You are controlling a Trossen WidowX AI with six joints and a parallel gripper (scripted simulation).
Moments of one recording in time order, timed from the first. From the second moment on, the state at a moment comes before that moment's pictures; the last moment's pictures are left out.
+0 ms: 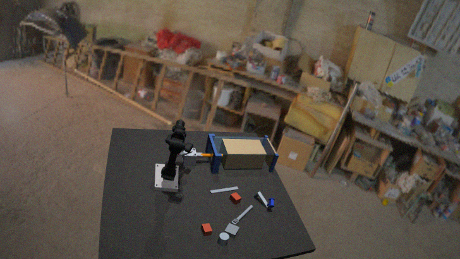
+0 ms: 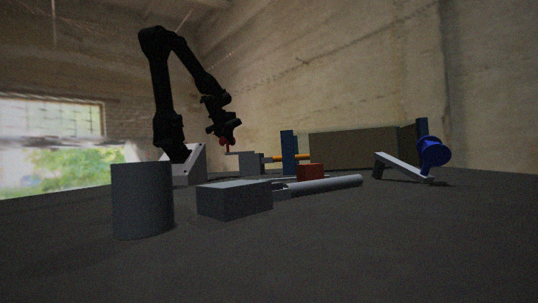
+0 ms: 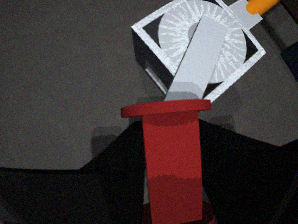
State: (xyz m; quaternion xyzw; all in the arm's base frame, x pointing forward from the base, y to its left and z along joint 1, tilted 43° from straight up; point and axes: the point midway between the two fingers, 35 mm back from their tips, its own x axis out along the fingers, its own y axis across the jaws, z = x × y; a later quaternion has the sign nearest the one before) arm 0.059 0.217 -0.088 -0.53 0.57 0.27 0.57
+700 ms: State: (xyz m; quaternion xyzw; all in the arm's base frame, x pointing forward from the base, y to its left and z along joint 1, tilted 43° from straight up) arm 0.077 0.204 -0.076 -0.53 0.57 0.28 0.56
